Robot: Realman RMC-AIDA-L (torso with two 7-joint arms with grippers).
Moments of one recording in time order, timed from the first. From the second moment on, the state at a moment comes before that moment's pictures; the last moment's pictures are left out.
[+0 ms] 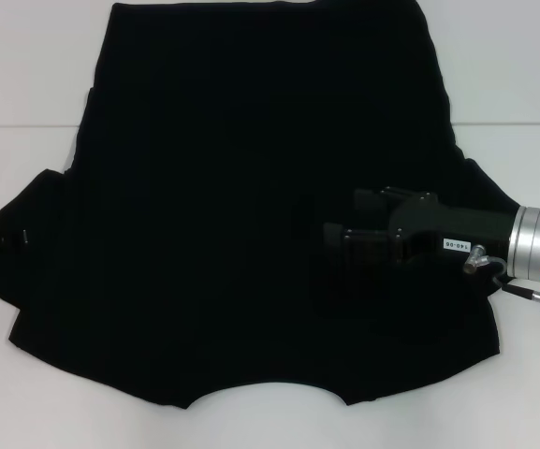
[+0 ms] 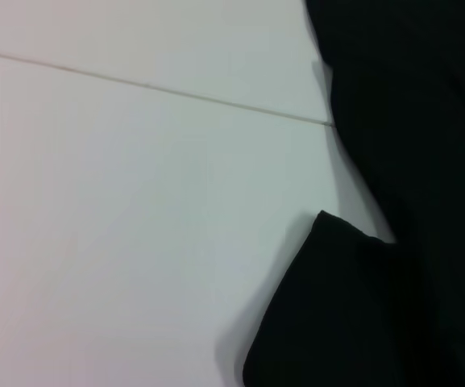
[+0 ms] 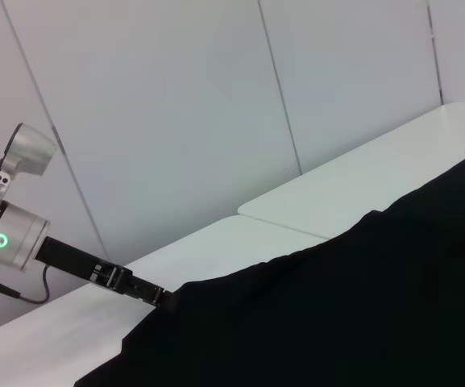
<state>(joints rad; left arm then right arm) -0.56 -2.07 0.55 0.81 2.57 0.91 -2.31 0.69 2.09 -0.69 -0.43 -1.91 -1.31 1.35</state>
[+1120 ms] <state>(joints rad) -0.60 -2.07 0.55 0.74 2.57 0.75 -2.30 0.69 2.09 -0.69 -0.44 -1.91 -1.30 1.36</state>
